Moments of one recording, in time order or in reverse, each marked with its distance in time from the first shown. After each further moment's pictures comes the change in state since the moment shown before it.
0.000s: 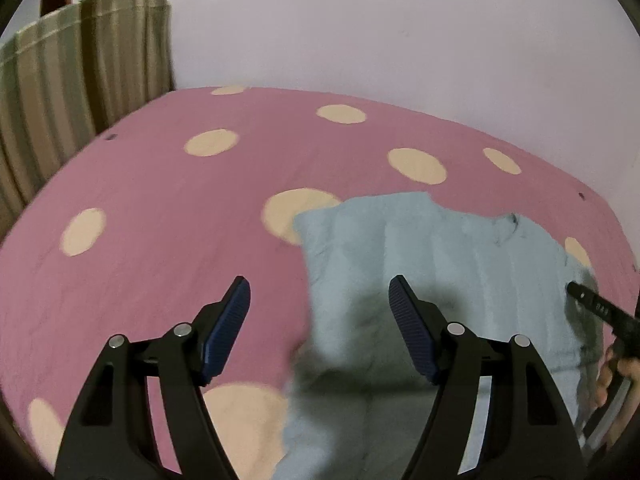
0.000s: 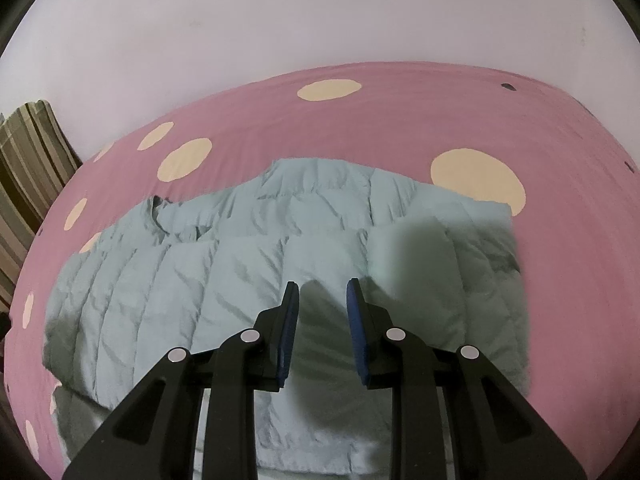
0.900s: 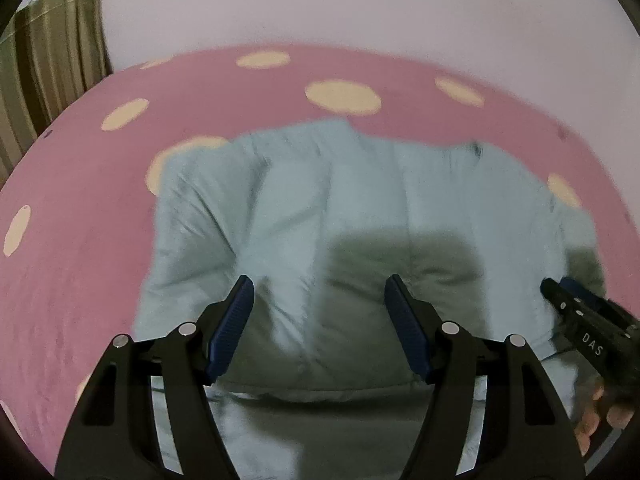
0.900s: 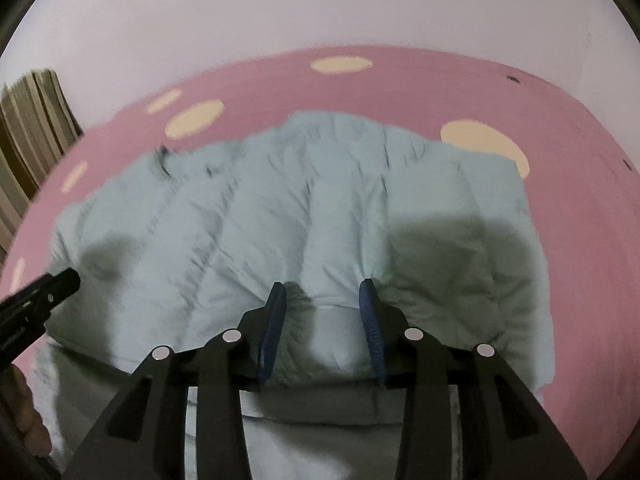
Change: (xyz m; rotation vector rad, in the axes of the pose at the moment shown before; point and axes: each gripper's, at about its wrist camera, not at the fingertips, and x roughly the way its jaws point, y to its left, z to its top) left arm 0.066 -0.096 -0.034 0.140 0.159 -0.049; right arm 0.005 0.009 -0.048 -0.072 0.055 -0.043
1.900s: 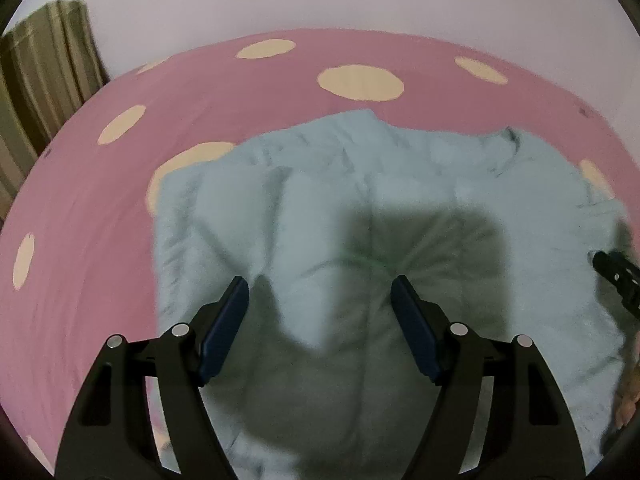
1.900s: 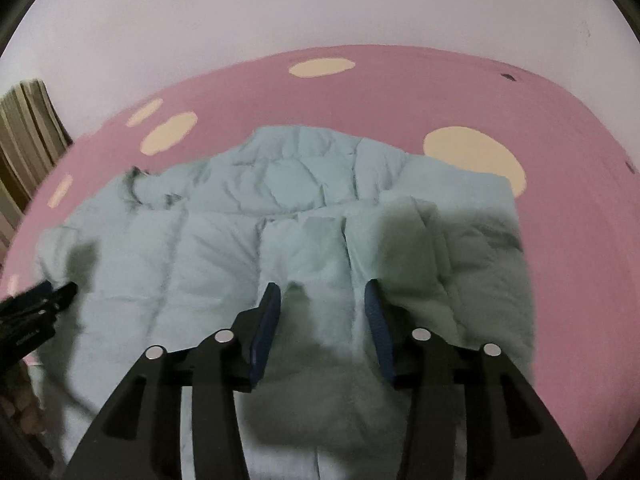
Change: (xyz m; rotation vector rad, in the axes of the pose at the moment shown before) left arm 0.011 0.026 0.018 0.030 0.016 0.036; right arm -0.002 -0.032 0.025 0.045 -0.021 0.031
